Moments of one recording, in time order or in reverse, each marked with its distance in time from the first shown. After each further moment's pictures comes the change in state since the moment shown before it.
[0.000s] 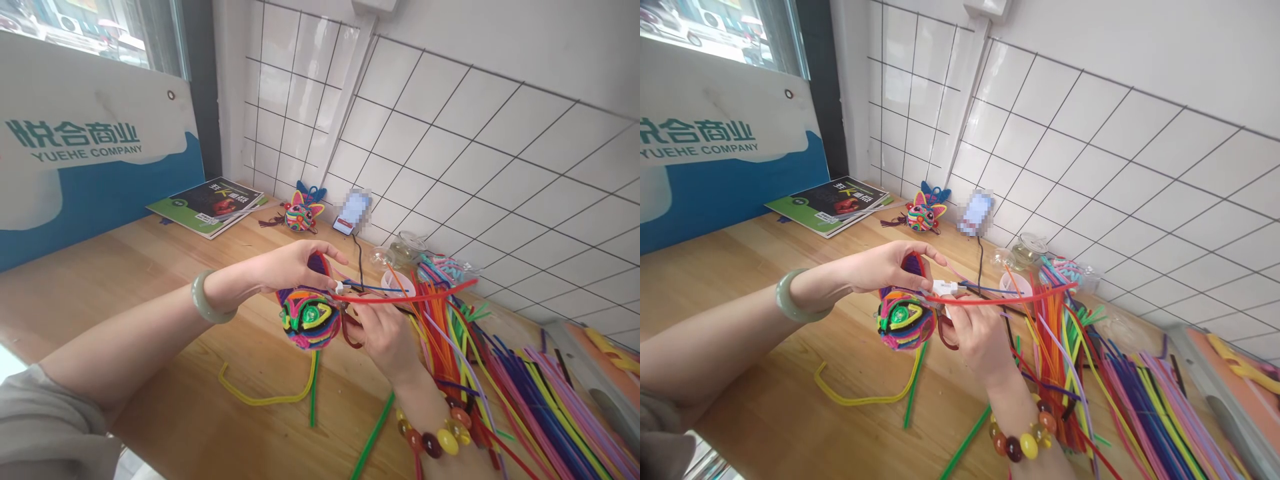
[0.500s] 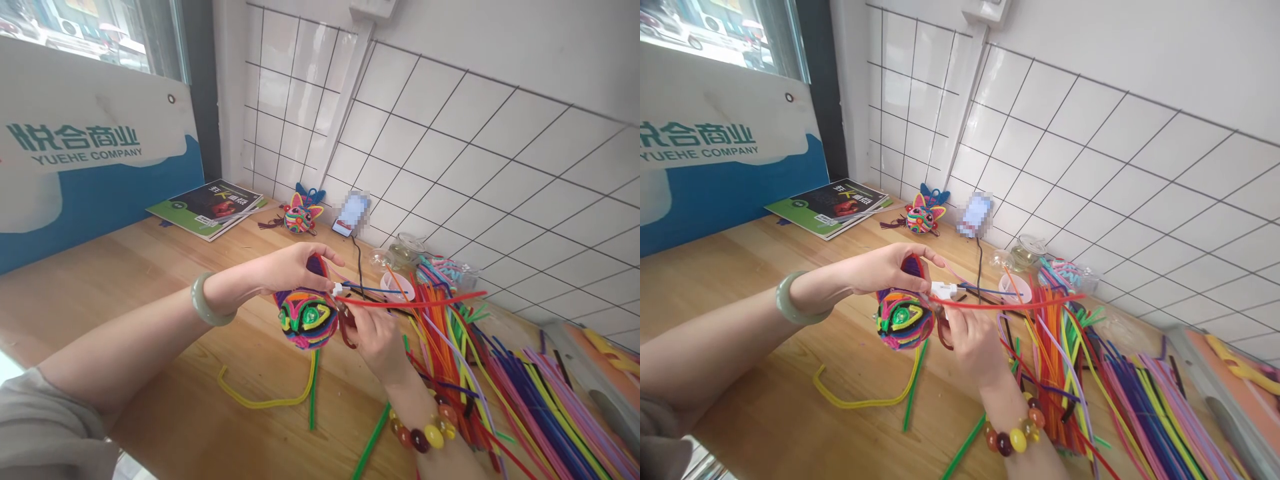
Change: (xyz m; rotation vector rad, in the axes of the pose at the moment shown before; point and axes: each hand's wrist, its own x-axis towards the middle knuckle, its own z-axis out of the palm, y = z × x) left_hand 0.000 0.001 0.000 0.021 0.015 -0.024; right_hand -0.010 -0.005 0.014 -0.027 0.009 0.035
